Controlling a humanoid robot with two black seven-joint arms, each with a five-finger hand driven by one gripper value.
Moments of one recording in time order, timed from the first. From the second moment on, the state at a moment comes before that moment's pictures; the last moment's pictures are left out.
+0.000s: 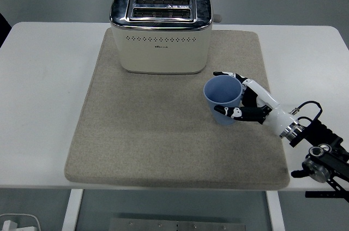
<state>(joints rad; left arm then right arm) -0.03 0.00 -0.06 -0.26 -0.04 -0.11 0.10 0.50 -0.41 0.58 1.20 -0.83 0.07 0.53</state>
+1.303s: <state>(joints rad) -0.03 0.00 -0.06 -0.26 -0.04 -0.12 0.10 0.86 0.00 0.31 0.92 -0.80 0.00 0.46</state>
